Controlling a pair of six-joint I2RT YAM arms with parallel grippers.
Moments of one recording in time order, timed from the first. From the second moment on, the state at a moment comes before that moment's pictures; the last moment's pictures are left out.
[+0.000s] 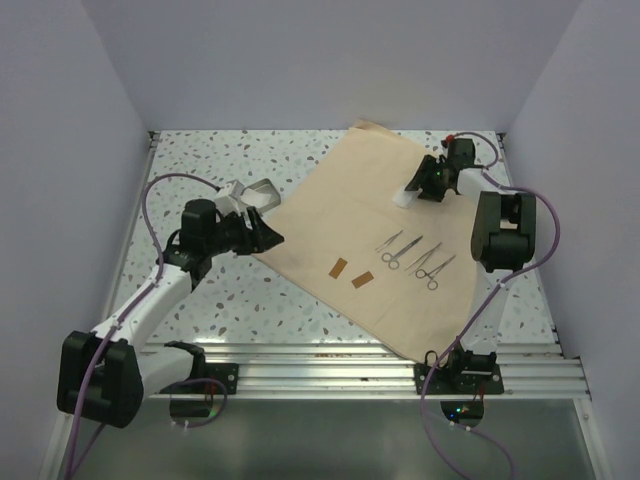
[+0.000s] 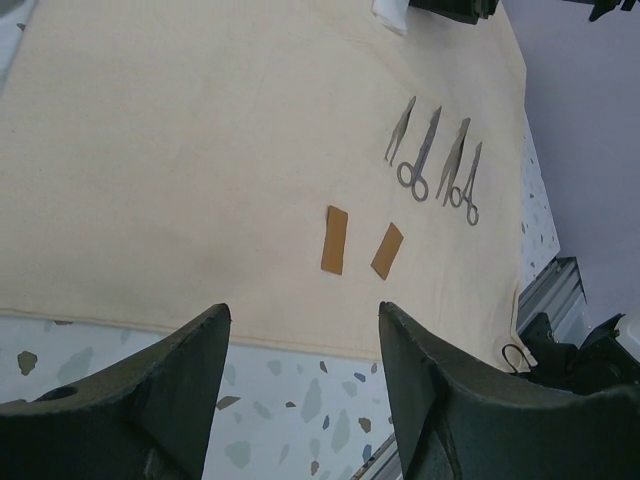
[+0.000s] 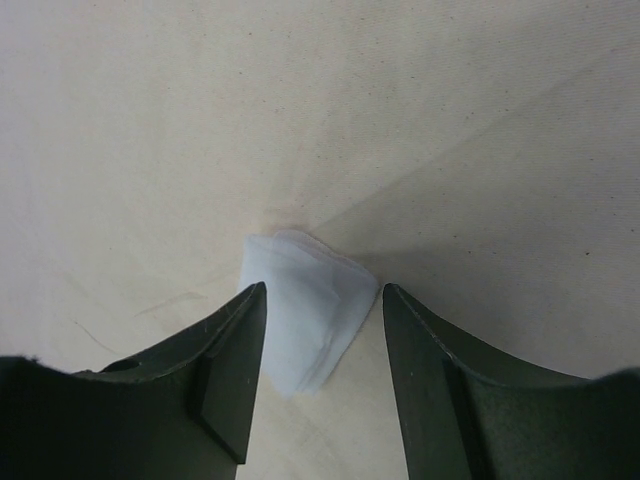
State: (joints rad) left arm -0.23 1.14 0.66 -0.05 0.52 -0.51; right arm -0.05 2.18 1.58 -0.31 -0.31 0.41
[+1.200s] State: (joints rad) left arm -0.23 1.15 0.67 -0.05 0.51 -0.51; right arm -0.02 2.17 1.56 -0.31 -0.28 0.44
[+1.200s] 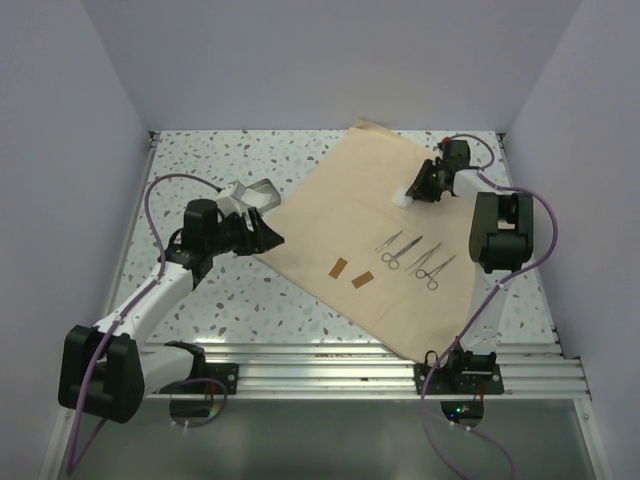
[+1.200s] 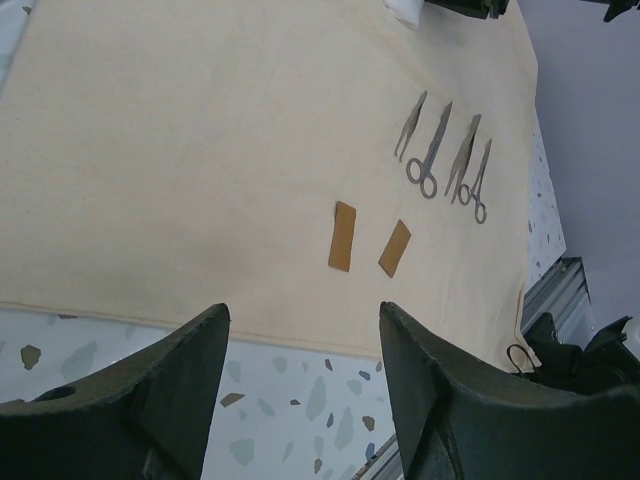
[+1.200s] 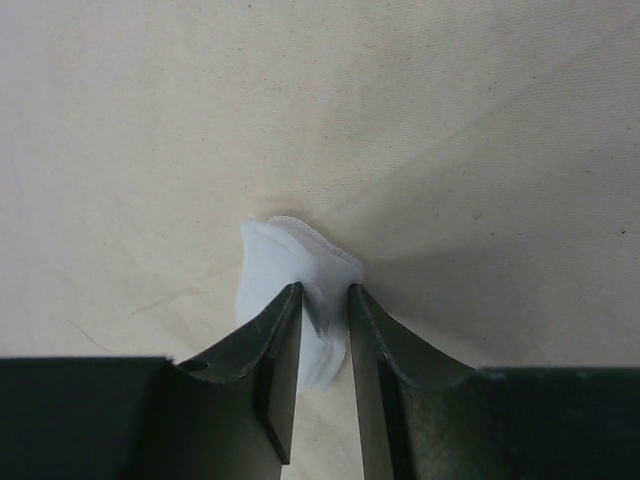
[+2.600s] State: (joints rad) left arm -0.40 0.73 0.46 0.47 0.90 -0.73; right arm 0.49 1.10 0.99 -0.24 -0.83 0.57
